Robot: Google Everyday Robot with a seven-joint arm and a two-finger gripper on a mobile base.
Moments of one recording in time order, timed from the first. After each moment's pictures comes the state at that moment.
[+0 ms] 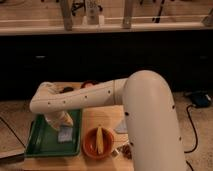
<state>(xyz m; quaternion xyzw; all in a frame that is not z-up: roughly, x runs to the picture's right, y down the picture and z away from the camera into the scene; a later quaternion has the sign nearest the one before) -0.224 0.198 0.748 -0.21 -0.26 -0.75 0.57</state>
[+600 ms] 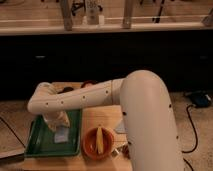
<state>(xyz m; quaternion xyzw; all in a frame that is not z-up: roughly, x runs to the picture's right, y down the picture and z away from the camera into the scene) -0.232 0.197 0.748 -0.20 -0.26 -0.76 0.56</state>
